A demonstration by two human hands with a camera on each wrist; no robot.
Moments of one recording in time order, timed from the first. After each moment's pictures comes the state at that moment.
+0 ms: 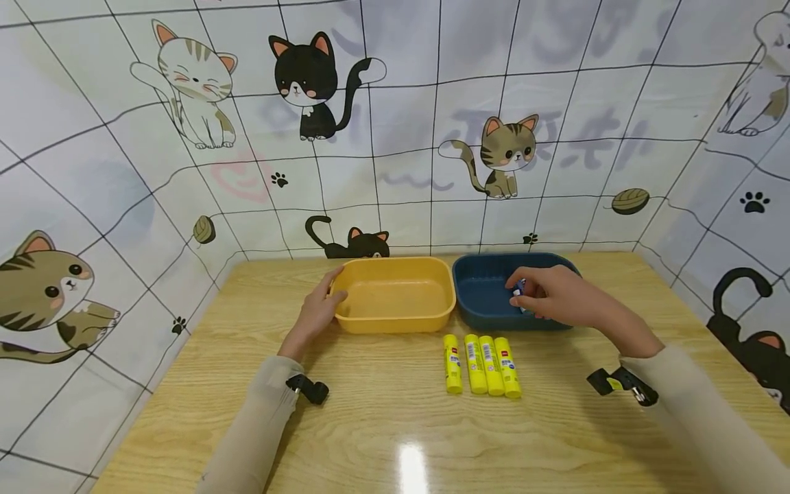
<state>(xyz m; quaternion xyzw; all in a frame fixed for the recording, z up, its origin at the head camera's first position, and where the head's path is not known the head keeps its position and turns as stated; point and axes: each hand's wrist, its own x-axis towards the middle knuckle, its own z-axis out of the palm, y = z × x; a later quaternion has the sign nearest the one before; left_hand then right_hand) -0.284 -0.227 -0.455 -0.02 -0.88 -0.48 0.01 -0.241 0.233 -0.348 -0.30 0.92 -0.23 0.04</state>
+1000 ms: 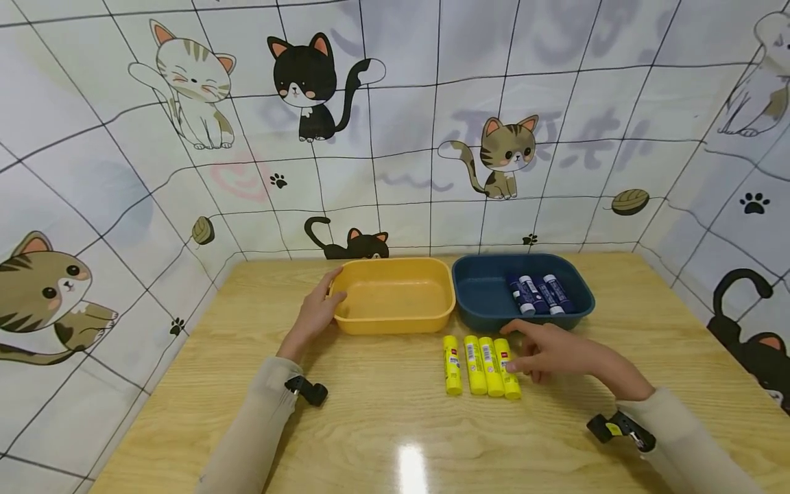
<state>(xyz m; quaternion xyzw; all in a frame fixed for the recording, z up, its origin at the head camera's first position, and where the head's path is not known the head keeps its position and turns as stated) -0.286 -0.227 -0.455 -0.02 -0.88 -0.47 0.01 -0.216 0.234 -0.418 -0.25 0.88 -0.33 0.25</state>
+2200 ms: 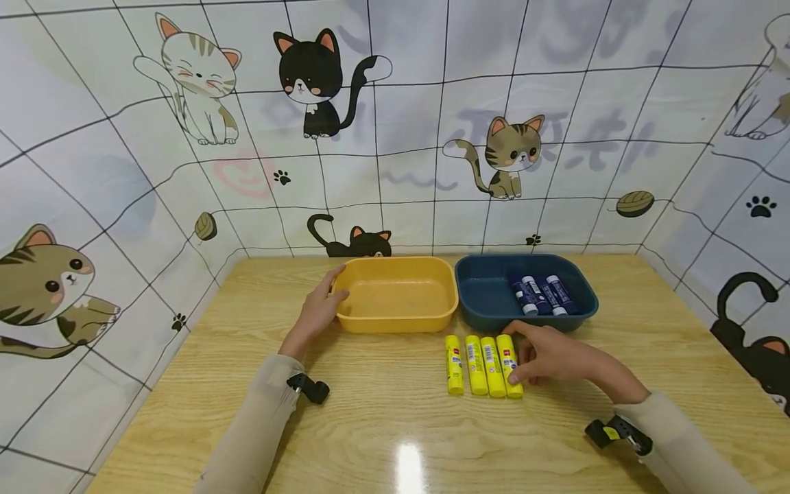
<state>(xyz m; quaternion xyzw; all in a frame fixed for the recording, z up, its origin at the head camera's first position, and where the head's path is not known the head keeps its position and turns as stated) -0.284 -0.229 -0.454 -0.03 -0.88 -0.47 0.02 -0.217 0.227 -0.426 -0.25 0.88 -0.34 0.24</state>
